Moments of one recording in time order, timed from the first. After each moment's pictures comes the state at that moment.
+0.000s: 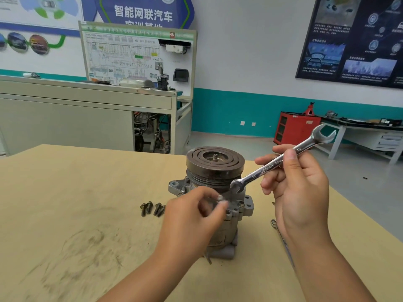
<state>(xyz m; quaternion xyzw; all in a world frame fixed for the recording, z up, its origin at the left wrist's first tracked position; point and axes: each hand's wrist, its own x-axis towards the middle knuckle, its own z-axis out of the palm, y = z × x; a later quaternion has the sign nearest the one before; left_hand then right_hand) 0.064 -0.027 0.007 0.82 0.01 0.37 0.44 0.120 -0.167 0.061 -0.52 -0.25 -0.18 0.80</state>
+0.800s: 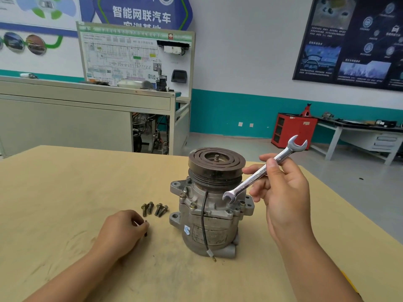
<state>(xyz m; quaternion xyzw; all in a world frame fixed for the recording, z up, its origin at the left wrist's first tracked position) 0.070 0.103 -0.054 0.91 0.27 0.17 0.29 0.123 -0.156 0.048 -0.58 -0.22 -0.16 0.76</state>
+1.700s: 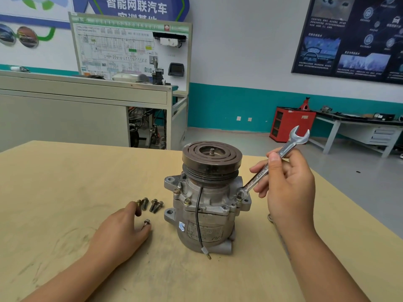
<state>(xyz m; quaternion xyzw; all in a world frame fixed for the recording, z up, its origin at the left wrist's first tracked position) 0.067 0.093 -0.067 0.94 0.19 0.22 0.18 0.137 -0.165 0.041 -0.69 -0.22 -0.32 0.62</state>
